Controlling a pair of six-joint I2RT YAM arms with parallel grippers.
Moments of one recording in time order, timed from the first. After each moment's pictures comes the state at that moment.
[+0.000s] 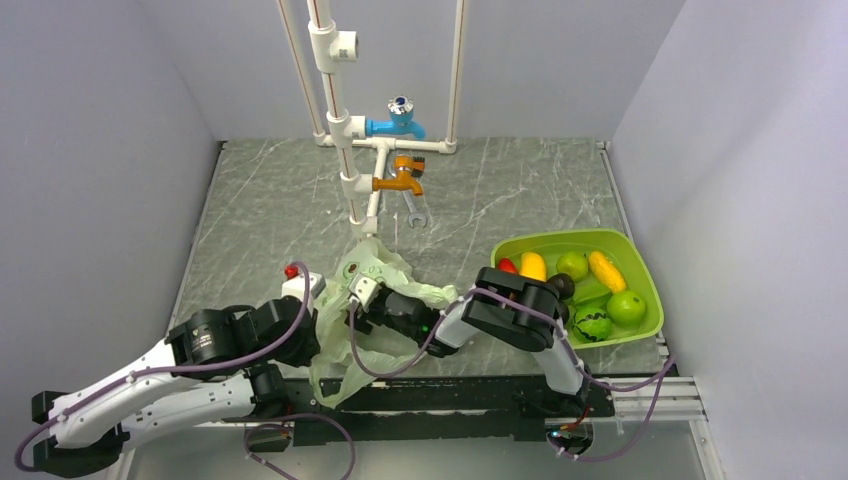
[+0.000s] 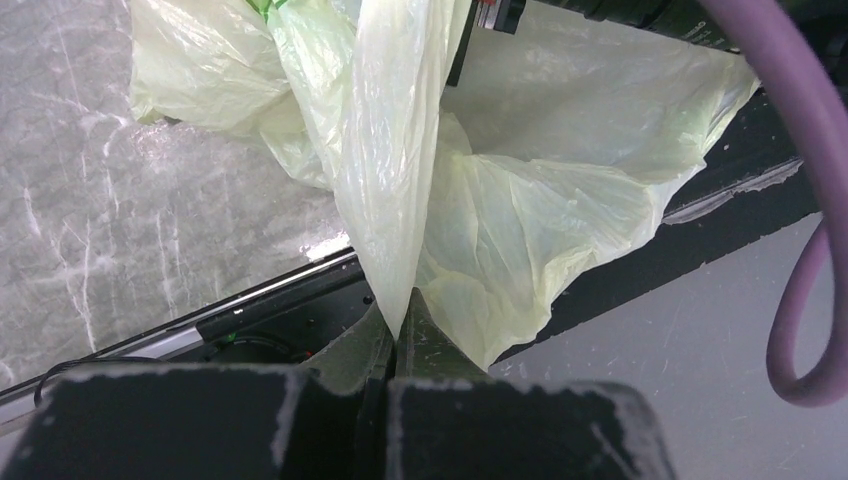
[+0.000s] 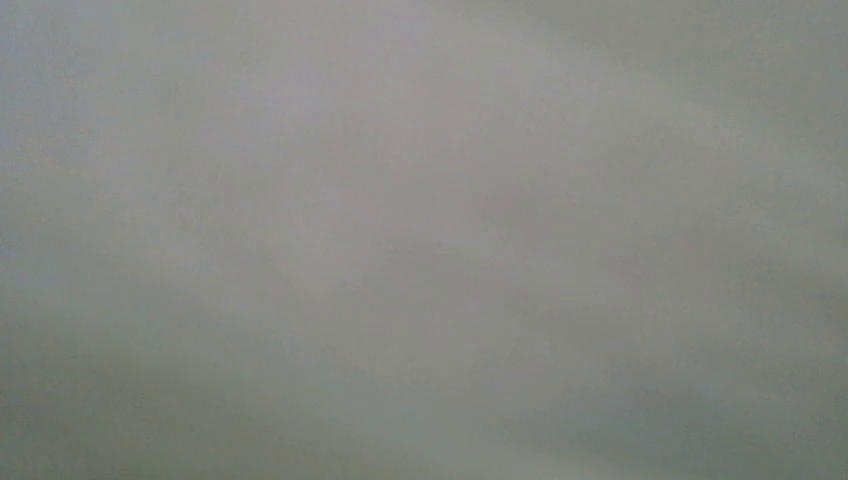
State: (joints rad) left arm -1.11 0.58 0.84 -1.23 -0.26 -0.77; right arm 1.18 2.09 0.81 1.05 0.19 -0.22
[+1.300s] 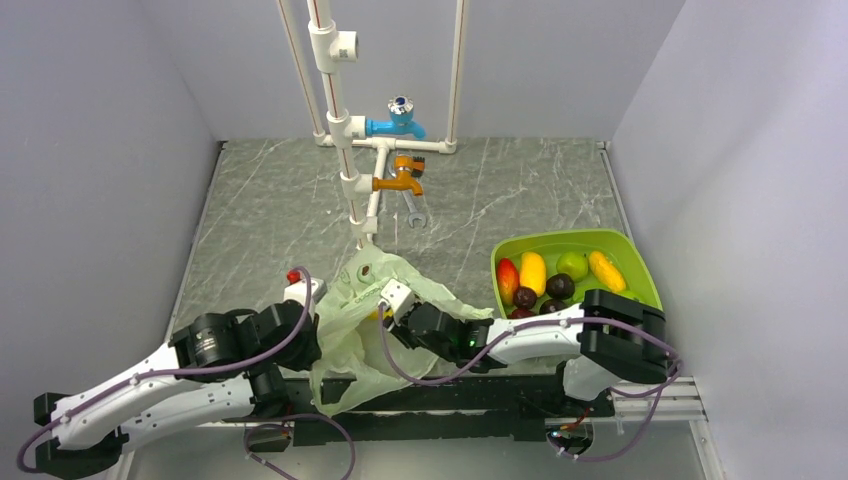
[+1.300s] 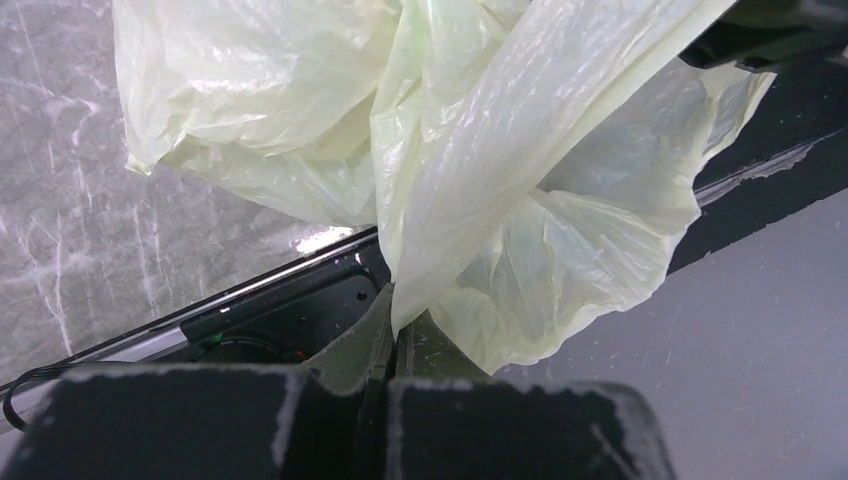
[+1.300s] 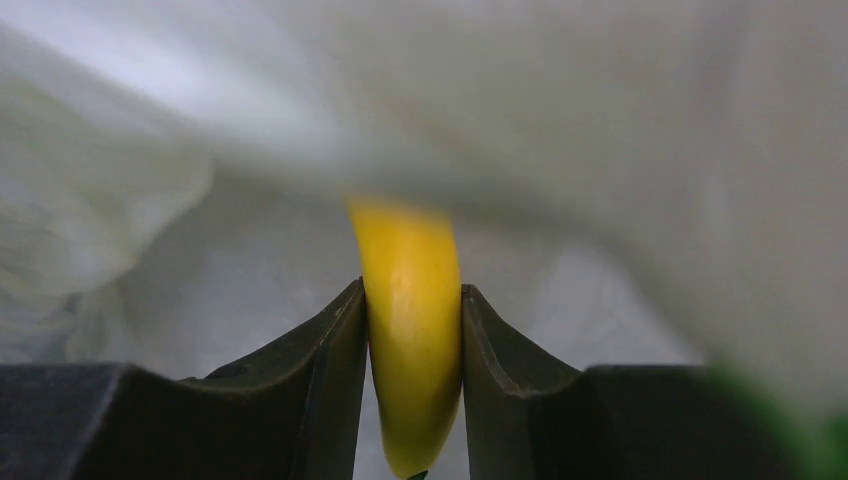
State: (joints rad) left arm -1.11 0.56 0.78 -1.22 -0.23 -0.78; right arm 1.31 1.50 0.61 0.42 0.36 0.07
